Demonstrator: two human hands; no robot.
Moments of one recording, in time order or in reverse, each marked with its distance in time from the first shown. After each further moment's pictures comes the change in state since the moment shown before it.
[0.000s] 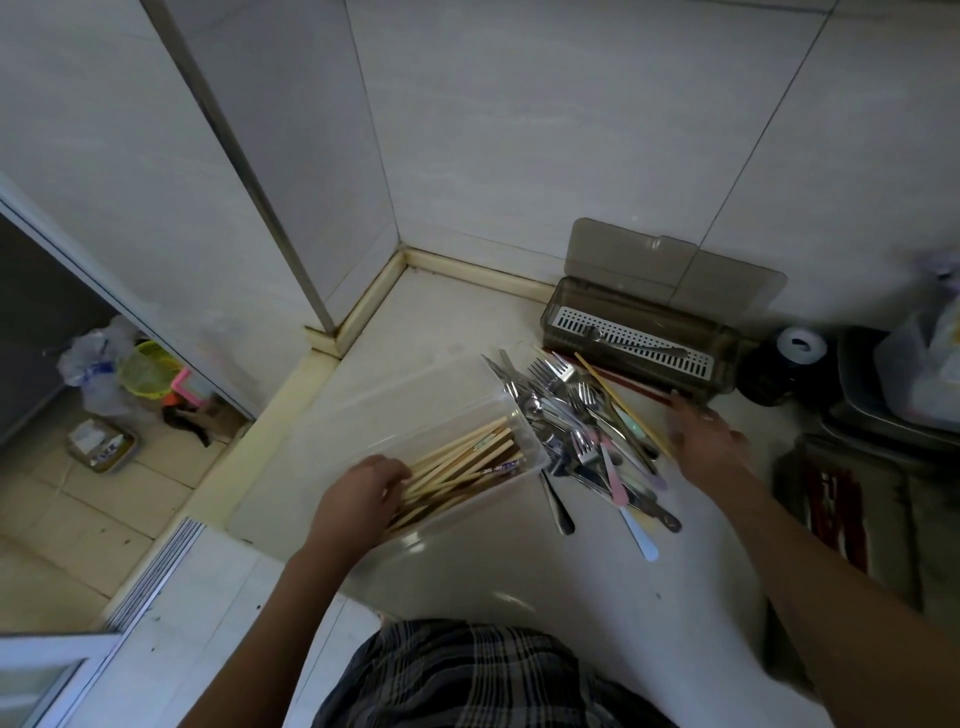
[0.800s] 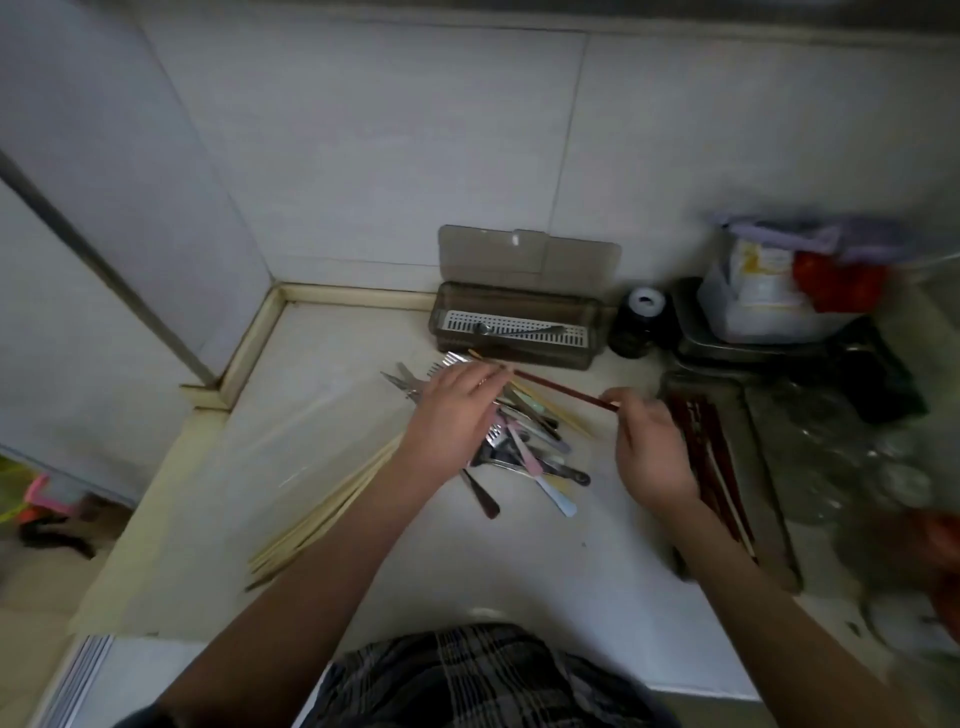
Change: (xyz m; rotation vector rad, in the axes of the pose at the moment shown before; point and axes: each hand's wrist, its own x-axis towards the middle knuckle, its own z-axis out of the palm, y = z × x) left_hand 0.077 0.166 0.029 0.128 0.164 0.736; right_hand -0.110 0.007 -0.031 0.407 0.481 -0.057
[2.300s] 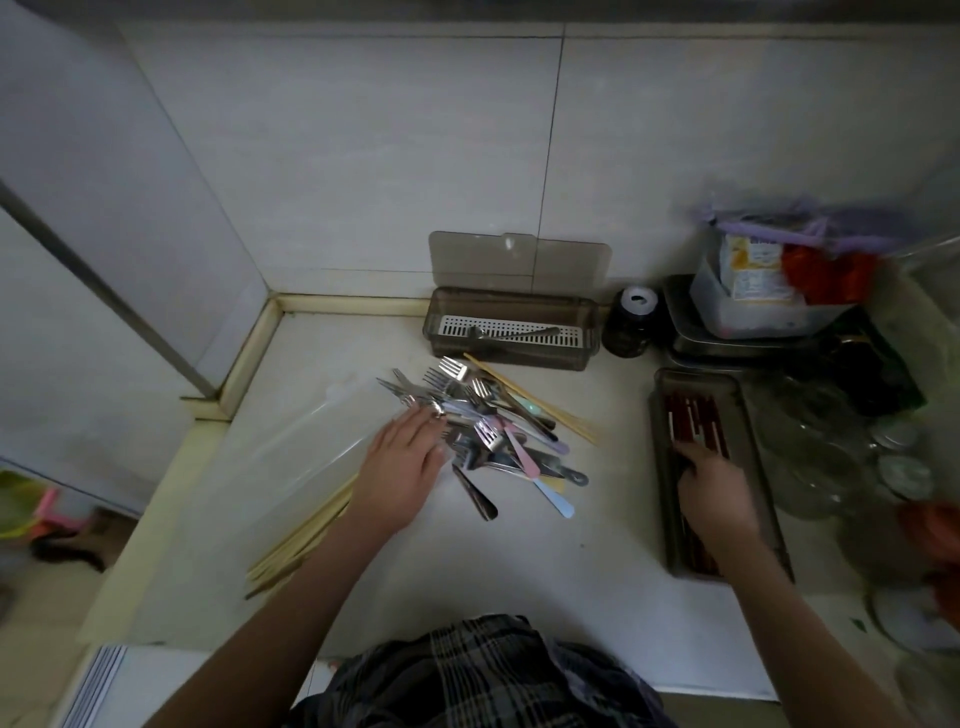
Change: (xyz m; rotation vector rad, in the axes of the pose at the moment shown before) left_hand -0.061 -0.035 0.020 -0.004 -0.244 -0.285; right_hand -0.041 0.057 -0.023 -0.021 -0.153 0.513
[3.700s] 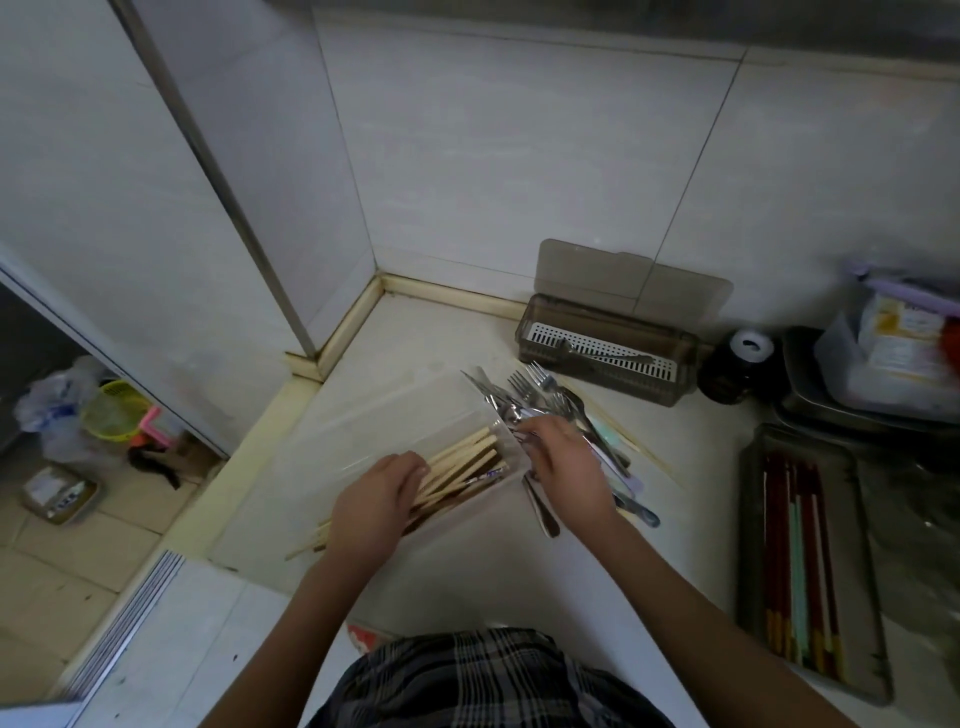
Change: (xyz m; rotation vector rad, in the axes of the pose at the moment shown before) left_hand -0.084 -0.040 -0.030 -0.178 0.265 -0.317; right_hand -0.020 -0.170 0.107 0.238 -0.186 -0.815
